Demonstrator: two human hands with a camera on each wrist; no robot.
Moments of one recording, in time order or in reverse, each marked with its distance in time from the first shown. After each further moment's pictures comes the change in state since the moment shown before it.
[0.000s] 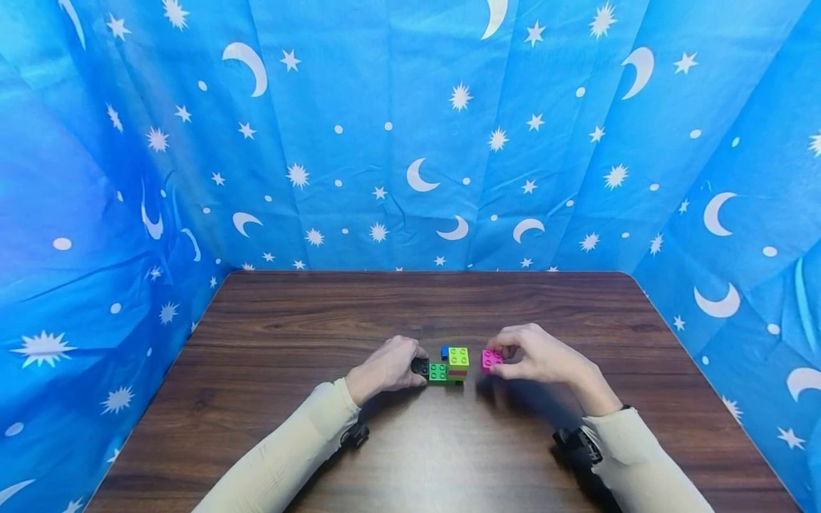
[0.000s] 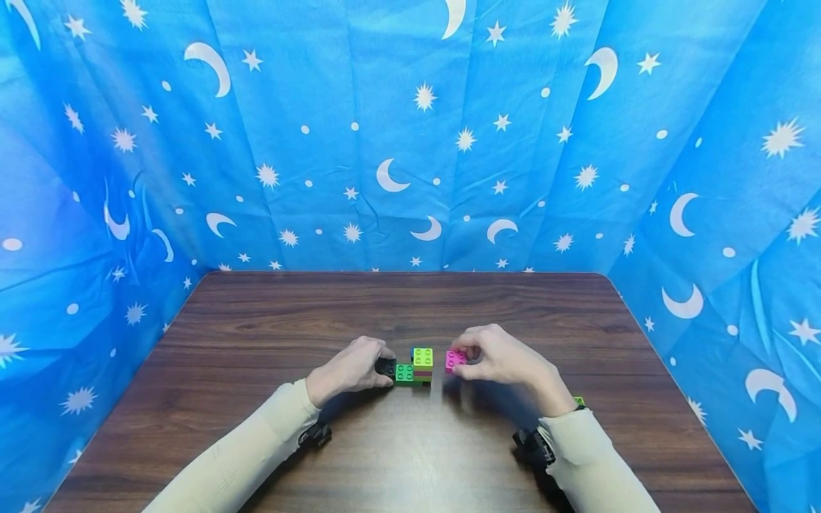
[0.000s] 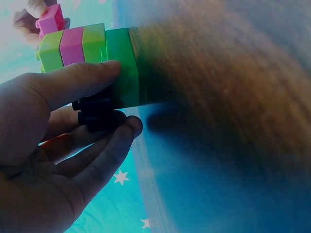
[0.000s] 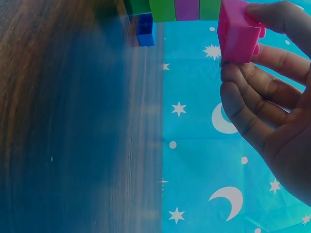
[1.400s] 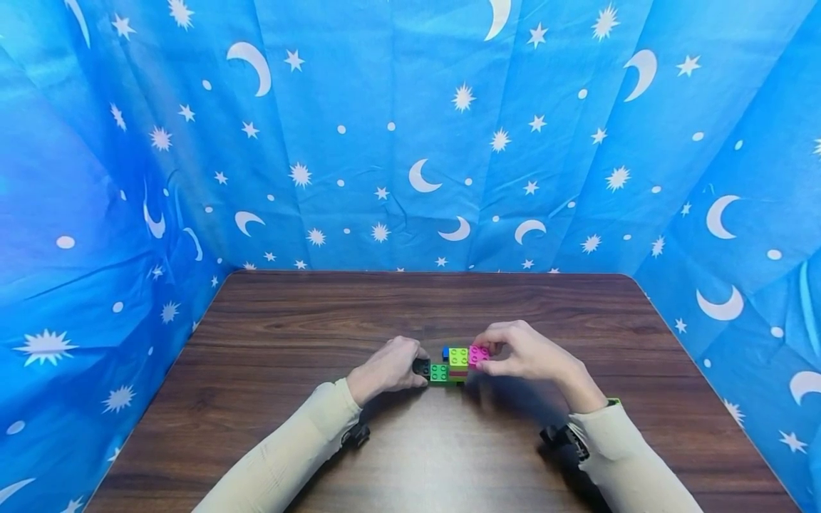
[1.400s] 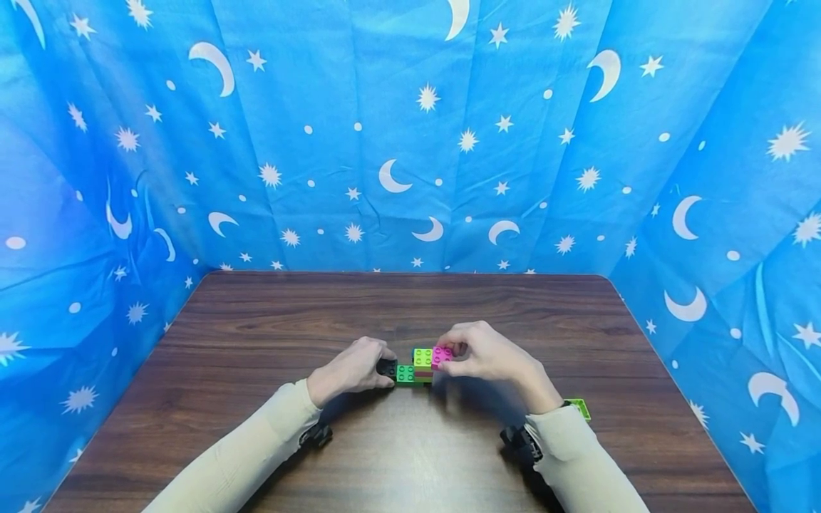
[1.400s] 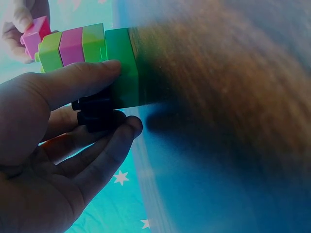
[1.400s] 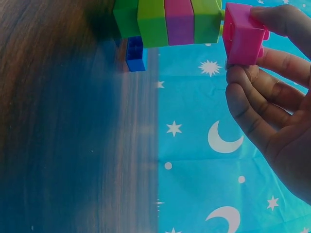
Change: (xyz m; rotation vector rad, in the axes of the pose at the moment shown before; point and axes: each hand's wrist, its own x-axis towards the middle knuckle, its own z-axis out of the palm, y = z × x) left_hand -0.001 0.000 0.000 0.020 -0.009 -0.011; right_hand 0.019 -0.010 0.005 0.012 0.016 -0.029
